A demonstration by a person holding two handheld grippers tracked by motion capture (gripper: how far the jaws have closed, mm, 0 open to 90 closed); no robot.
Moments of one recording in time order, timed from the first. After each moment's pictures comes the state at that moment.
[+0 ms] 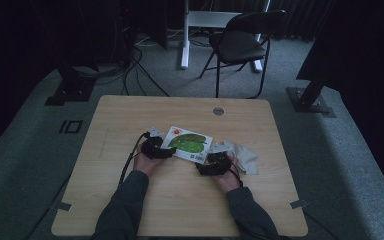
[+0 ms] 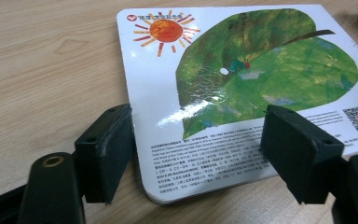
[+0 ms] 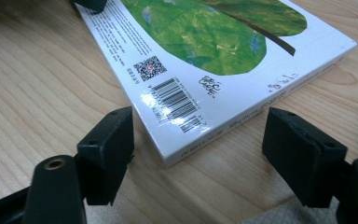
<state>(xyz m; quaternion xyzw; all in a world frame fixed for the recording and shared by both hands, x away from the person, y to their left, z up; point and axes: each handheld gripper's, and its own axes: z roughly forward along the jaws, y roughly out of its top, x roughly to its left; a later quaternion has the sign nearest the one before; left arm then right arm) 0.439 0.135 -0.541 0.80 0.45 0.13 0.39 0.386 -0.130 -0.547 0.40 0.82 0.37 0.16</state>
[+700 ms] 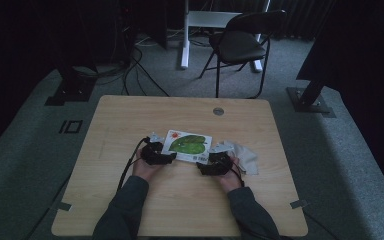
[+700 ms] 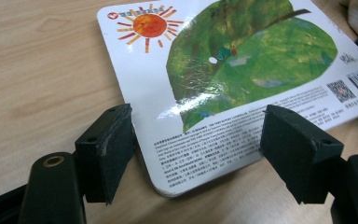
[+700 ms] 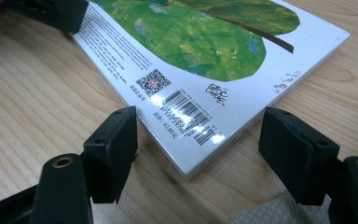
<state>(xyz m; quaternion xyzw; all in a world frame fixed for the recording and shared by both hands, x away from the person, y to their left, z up) 0.415 0.134 -0.540 0.80 0.44 0.12 0.38 0.386 -0.135 -0.547 0.40 0.82 0.38 0.16</state>
